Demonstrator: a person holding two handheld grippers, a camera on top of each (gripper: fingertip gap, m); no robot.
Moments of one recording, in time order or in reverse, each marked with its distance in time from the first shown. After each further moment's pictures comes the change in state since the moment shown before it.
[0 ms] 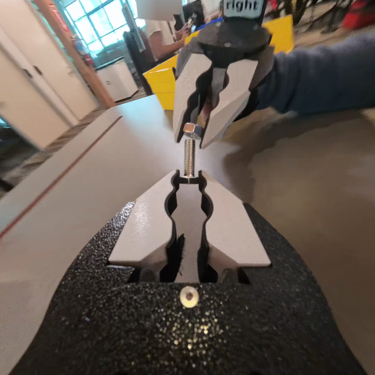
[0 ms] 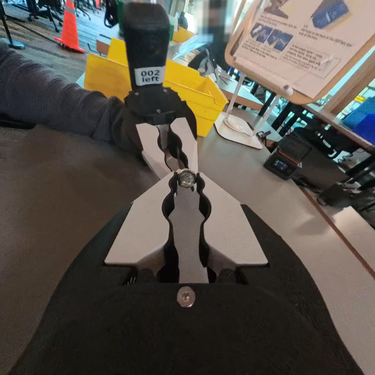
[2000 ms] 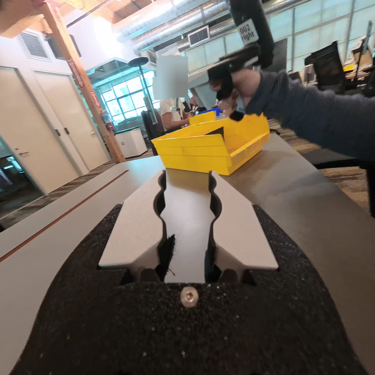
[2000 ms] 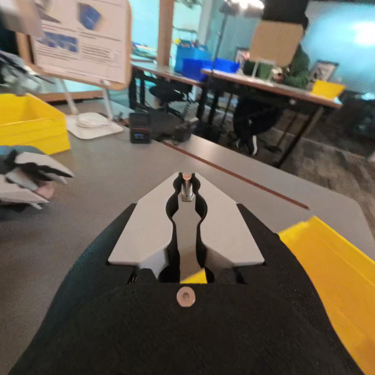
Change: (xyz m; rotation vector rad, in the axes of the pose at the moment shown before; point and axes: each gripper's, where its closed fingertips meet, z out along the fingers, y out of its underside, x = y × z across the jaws) left arm 0.011 -0.054 -0.003 0.336 -0.038 -0.052; right arm 0.096 -0.037 -0.178 -0.117 0.763 0.288
